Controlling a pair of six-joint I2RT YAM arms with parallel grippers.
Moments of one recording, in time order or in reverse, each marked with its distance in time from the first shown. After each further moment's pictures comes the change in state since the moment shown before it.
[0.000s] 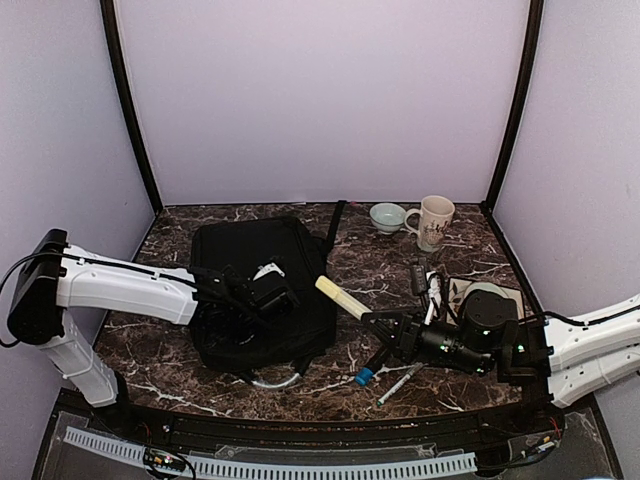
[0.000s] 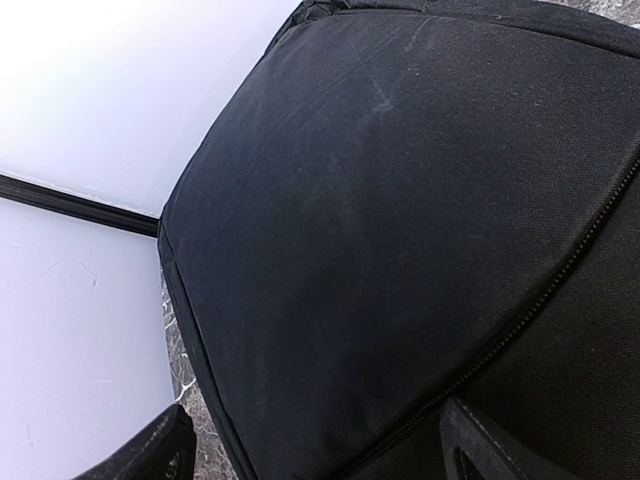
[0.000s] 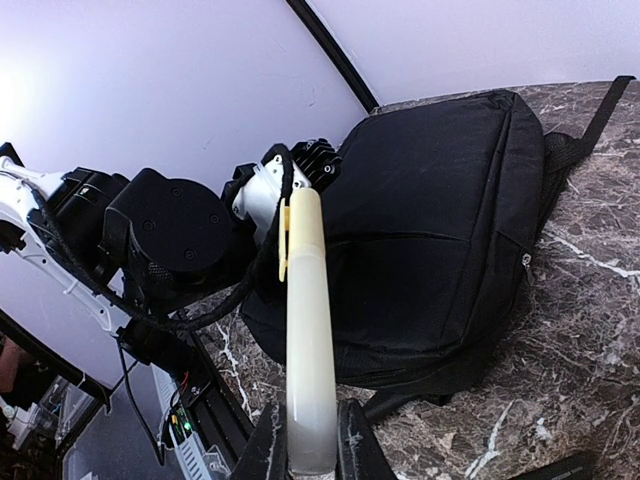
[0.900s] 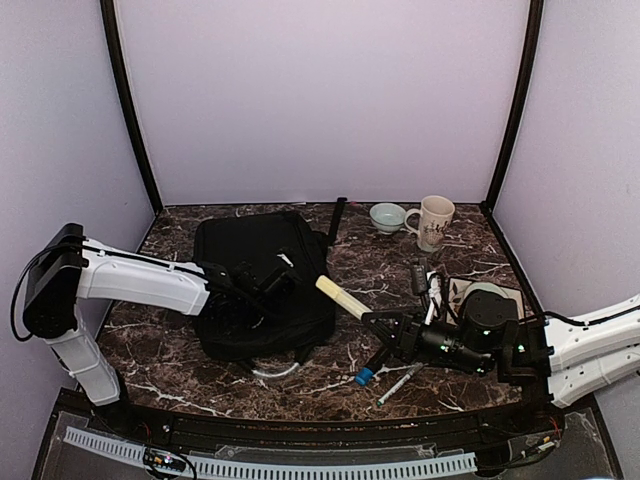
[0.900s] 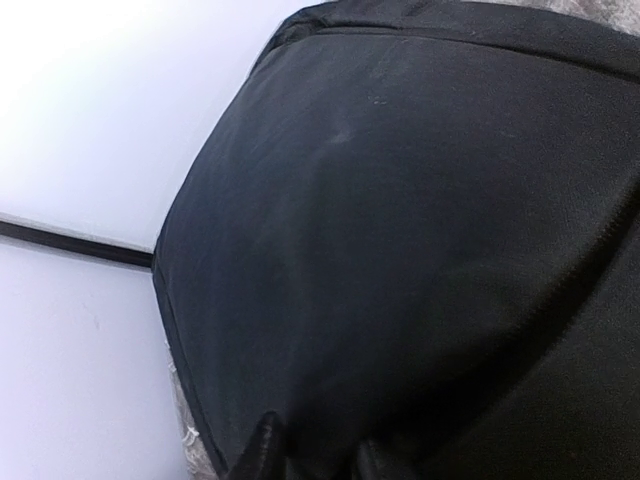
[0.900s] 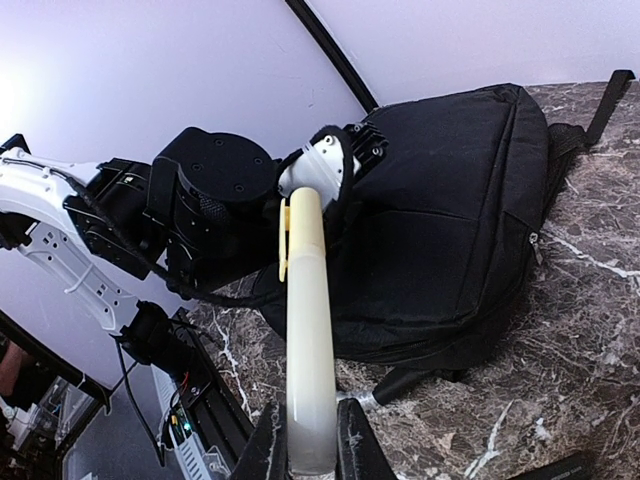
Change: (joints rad) left arm 0.097 0.078 0.010 0.249 0.030 0.257; right arm 0.000 -0.002 0.000 -0.001 0.002 0.000
